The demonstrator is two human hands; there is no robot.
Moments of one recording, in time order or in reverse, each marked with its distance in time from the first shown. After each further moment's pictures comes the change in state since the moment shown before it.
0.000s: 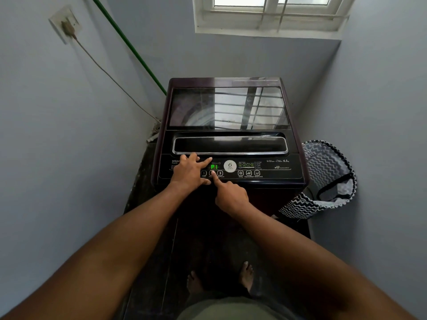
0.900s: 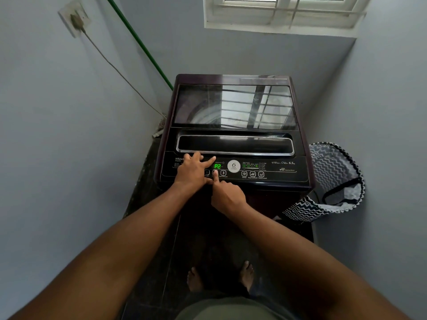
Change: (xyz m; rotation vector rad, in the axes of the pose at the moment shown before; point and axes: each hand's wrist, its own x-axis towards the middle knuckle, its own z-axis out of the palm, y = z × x) left_hand 0.000 0.006 0.003 -0.069 -0.013 -0.052; right_hand 0.009 -0.011 0.006 -0.037 0.033 -0.086
